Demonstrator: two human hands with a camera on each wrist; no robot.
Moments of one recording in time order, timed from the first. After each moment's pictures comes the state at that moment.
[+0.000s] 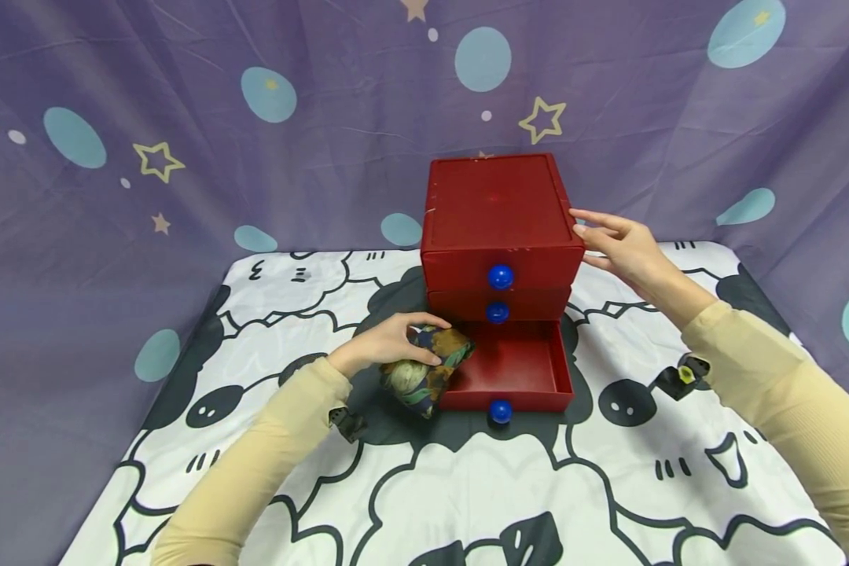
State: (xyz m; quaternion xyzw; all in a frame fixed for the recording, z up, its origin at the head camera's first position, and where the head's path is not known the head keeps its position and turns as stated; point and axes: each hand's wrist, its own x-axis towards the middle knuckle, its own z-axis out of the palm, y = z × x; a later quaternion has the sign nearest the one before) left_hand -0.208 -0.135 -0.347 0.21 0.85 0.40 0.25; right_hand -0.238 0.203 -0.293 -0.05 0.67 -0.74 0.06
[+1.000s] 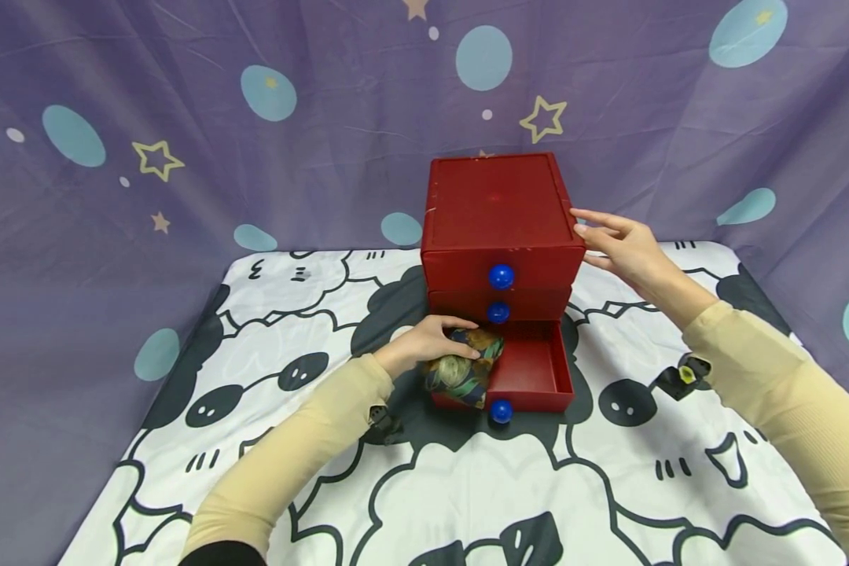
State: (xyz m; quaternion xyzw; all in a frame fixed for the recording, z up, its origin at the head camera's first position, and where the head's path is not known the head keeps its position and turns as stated) left_hand -0.209 -0.080 -0.363 0.09 0.85 0.46 0.24; right_hand -0.239 0.202 -0.294 -0.04 0.67 -0.74 0.05
